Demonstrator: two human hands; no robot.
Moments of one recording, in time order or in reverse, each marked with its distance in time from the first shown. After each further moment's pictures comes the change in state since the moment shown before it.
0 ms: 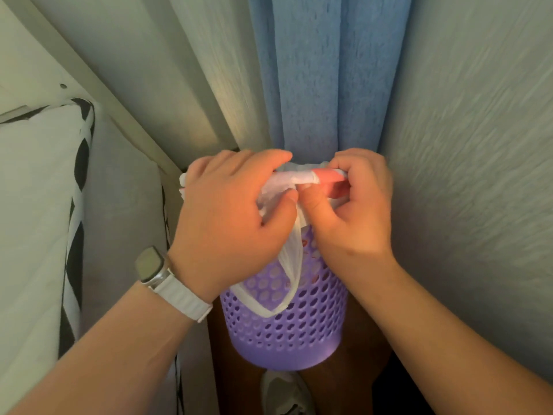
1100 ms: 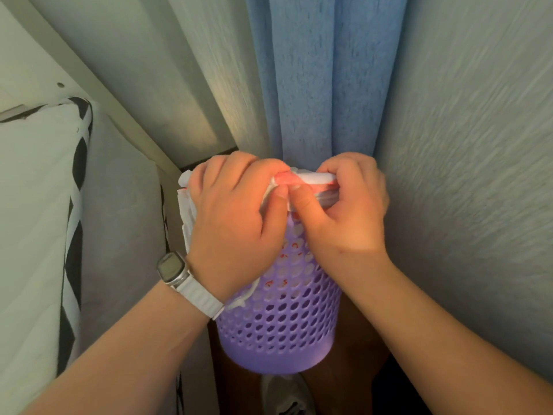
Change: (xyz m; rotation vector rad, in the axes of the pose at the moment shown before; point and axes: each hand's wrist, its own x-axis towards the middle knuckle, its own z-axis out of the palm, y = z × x) left_hand -0.011 0.002 0.018 0.001 0.097 -0.063; right_hand -0.005 -0.010 0.002 -0.141 -0.063 0.094
